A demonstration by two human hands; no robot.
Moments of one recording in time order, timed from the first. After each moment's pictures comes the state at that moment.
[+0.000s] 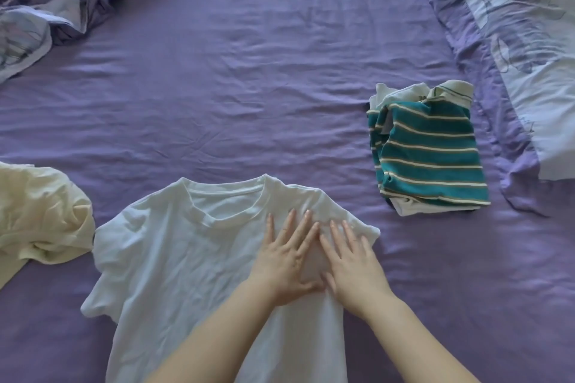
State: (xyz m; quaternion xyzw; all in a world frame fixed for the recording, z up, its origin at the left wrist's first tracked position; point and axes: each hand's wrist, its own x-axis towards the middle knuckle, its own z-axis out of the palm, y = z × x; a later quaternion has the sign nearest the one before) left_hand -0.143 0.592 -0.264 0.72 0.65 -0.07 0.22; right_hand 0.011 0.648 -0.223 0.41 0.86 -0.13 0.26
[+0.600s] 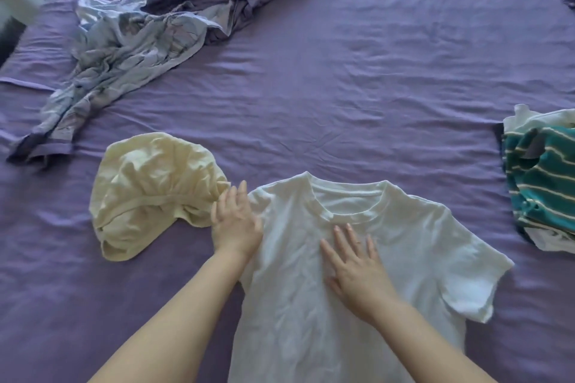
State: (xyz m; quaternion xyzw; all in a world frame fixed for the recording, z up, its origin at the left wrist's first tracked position) left_hand -0.367 0.493 -0.224 0.34 0.92 0.05 0.16; right_hand -0.146 0.570 -0.240 0.28 0.92 -0.17 0.23
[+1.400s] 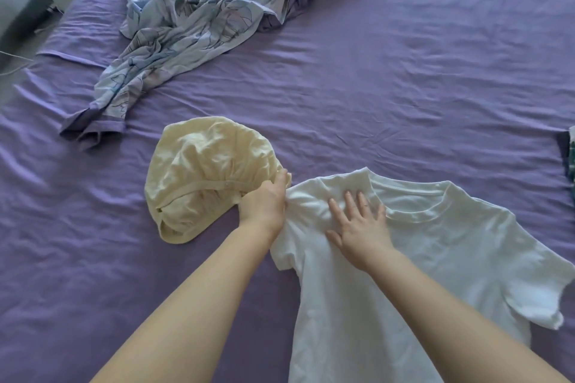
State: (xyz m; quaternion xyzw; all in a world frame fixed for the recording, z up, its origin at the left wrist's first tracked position) left_hand -0.434 0.462 -0.201 0.41 0.89 0.01 0.21; right_hand -0.269 0.552 -0.237 0.32 0.90 -0.12 0.26
